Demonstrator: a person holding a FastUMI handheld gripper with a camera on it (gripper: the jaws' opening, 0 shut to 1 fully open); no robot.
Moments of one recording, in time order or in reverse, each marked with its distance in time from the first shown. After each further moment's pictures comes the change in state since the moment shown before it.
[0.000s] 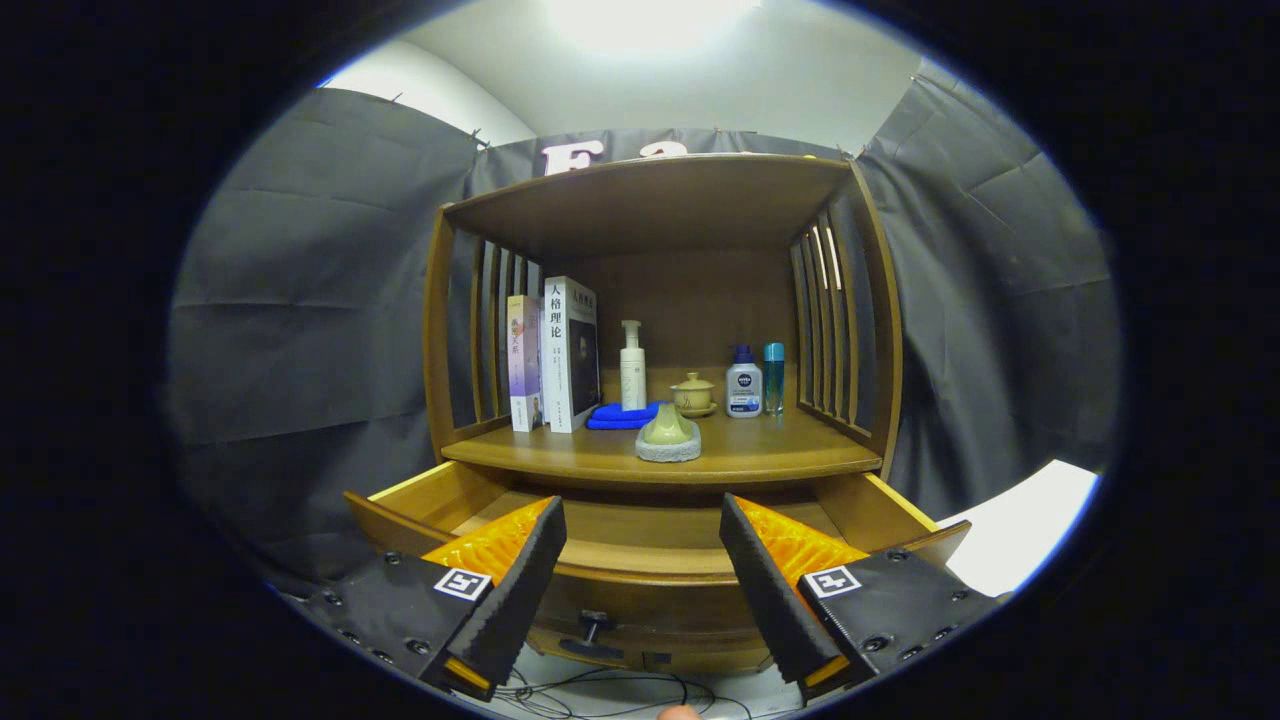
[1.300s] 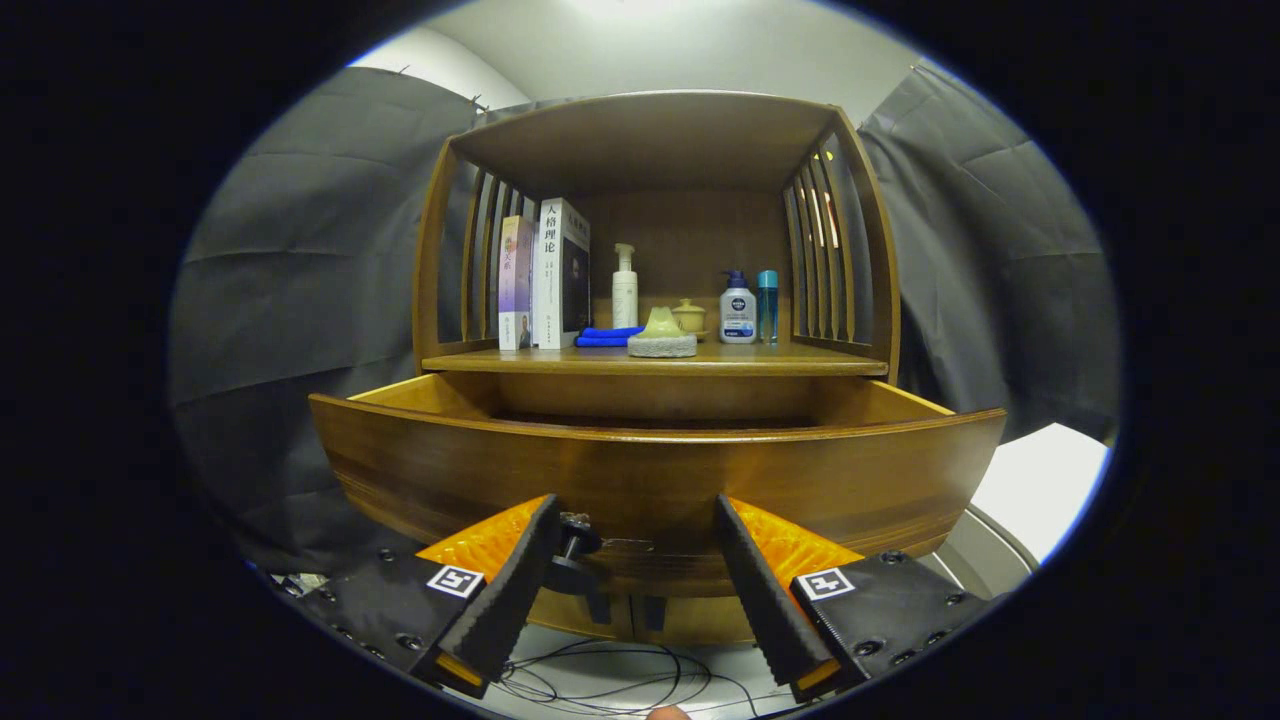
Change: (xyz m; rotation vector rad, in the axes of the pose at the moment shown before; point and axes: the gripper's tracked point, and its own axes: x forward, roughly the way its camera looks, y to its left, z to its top) arm 0.006 -0.006 -0.099 -0.010 0.110 -0.041
